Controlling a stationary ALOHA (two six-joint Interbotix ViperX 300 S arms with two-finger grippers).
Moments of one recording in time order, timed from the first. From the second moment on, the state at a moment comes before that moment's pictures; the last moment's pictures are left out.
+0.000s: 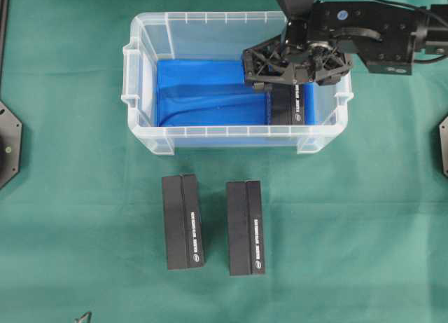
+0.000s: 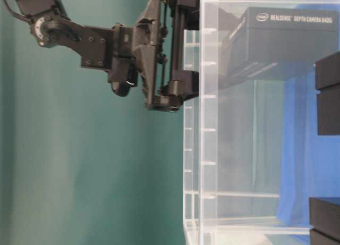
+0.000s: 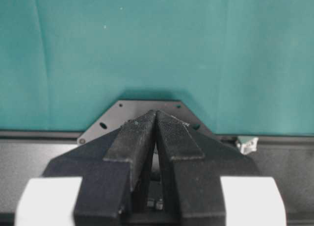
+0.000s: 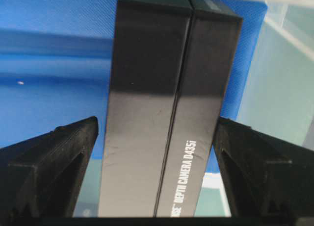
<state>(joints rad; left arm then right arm) -0.08 -0.76 0.43 0.03 1.59 -0.11 -0.22 0.11 0.23 -0.09 1.06 1.43</state>
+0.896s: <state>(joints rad) -0.08 -0.76 0.43 0.03 1.59 -0.11 -0.22 0.11 0.23 -0.08 1.08 1.47</state>
